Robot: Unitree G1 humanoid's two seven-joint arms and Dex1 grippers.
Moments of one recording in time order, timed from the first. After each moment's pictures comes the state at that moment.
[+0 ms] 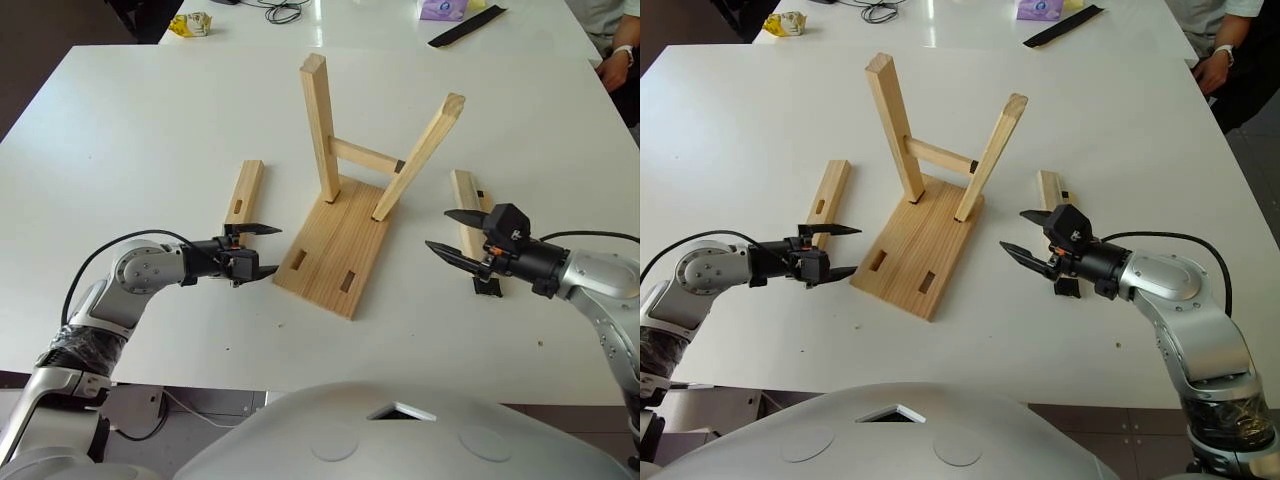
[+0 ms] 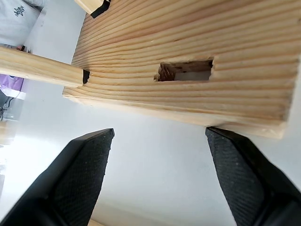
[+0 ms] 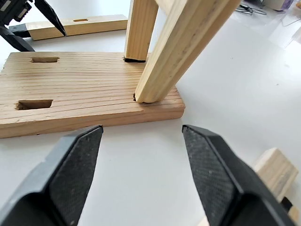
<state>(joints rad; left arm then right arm) -0.02 0.82 -0.20 0.11 0.07 -0.56 -0.94 0.23 -0.75 -0.04 -0.59 0.35 0.52 0.78</state>
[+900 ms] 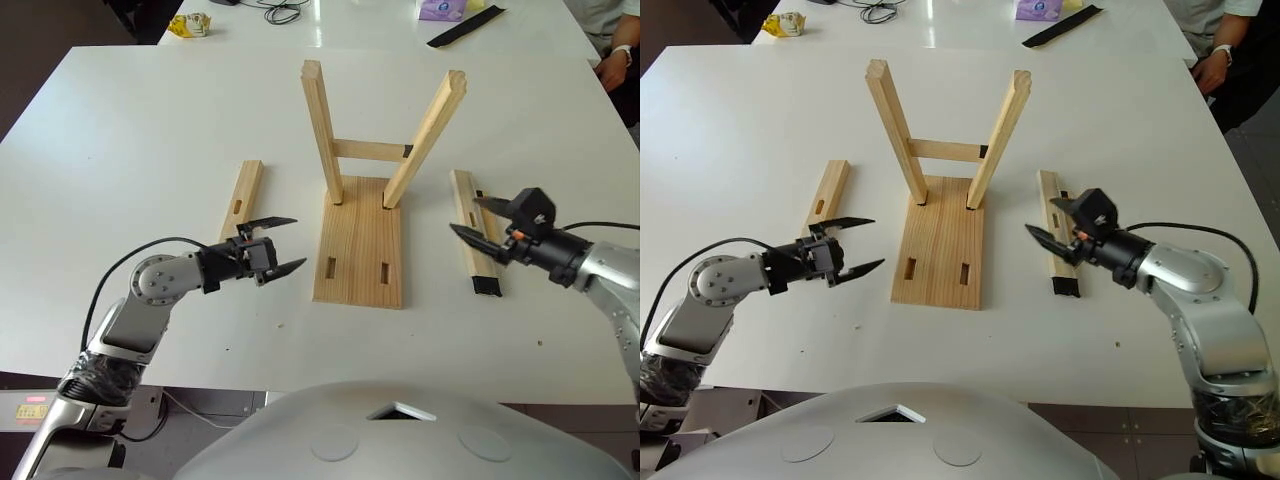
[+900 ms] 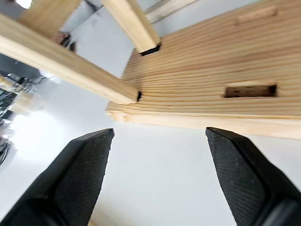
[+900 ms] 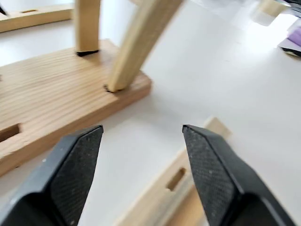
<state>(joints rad) 0.11 0.73 -0.05 -0.22 -0.10 -0.18 -0.82 0.14 -0.75 -0.24 -0.53 0.38 0.76 0.60</state>
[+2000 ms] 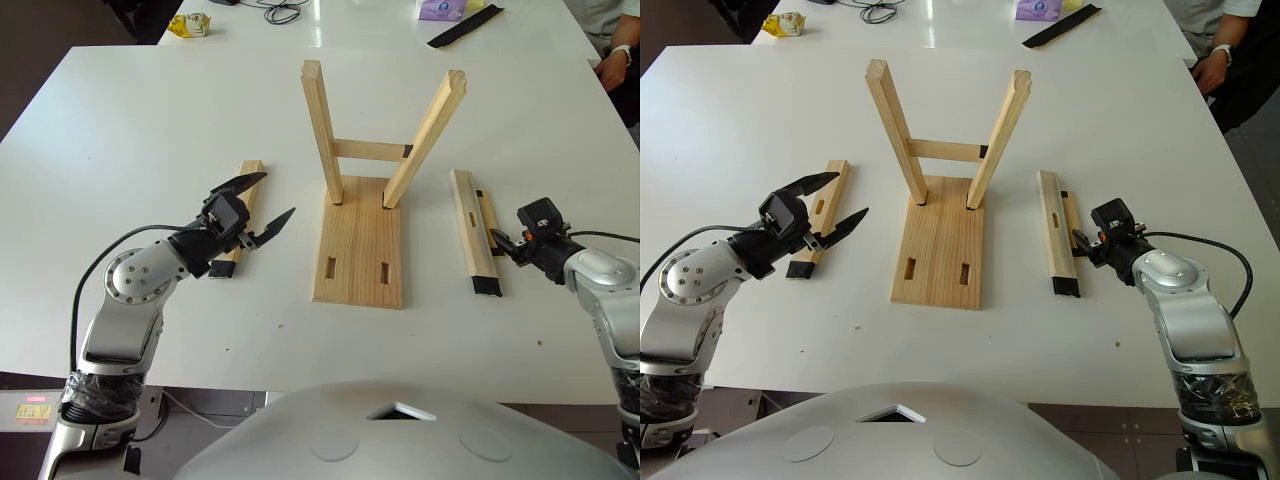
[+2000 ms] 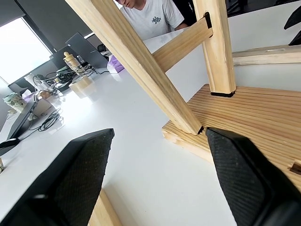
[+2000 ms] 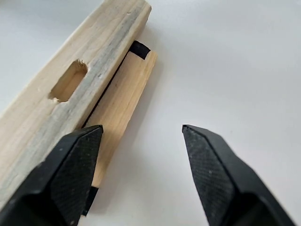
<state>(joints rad) 0.15 0.62 0.03 -0.39 -0.22 0.06 -0.68 0.15 -0.70 -0.07 -0.37 0.15 0.79 0.39</state>
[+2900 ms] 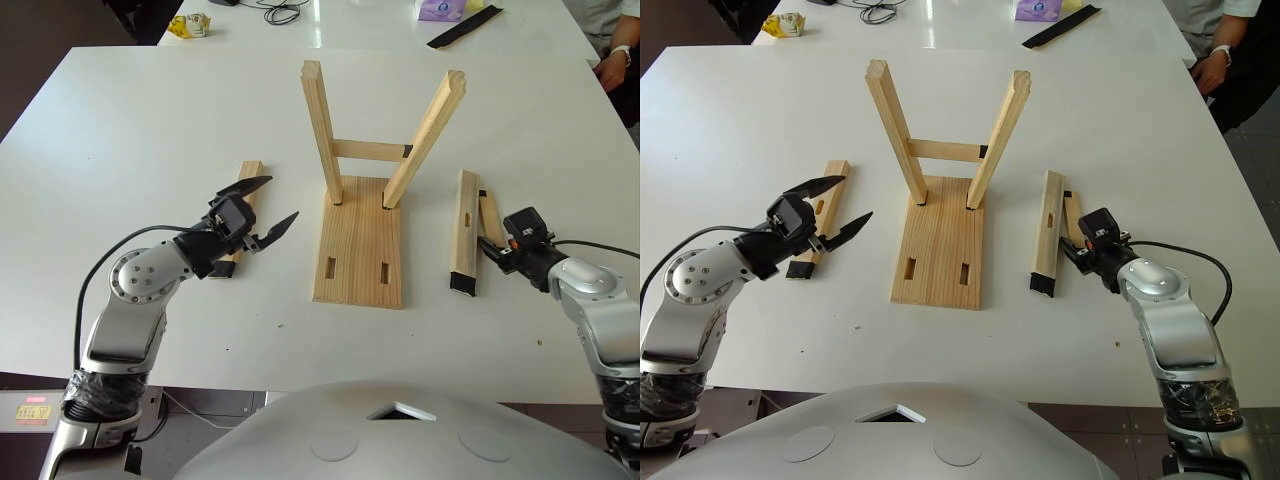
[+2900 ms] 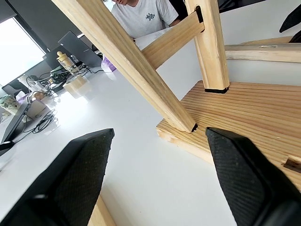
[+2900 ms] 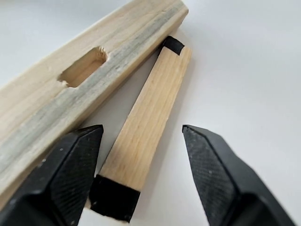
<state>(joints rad) 0.14 0.62 0.01 -0.39 -0.19 0.06 -0.69 0.17 -0.63 -0.04 -0.39 0.12 0.82 0.35</state>
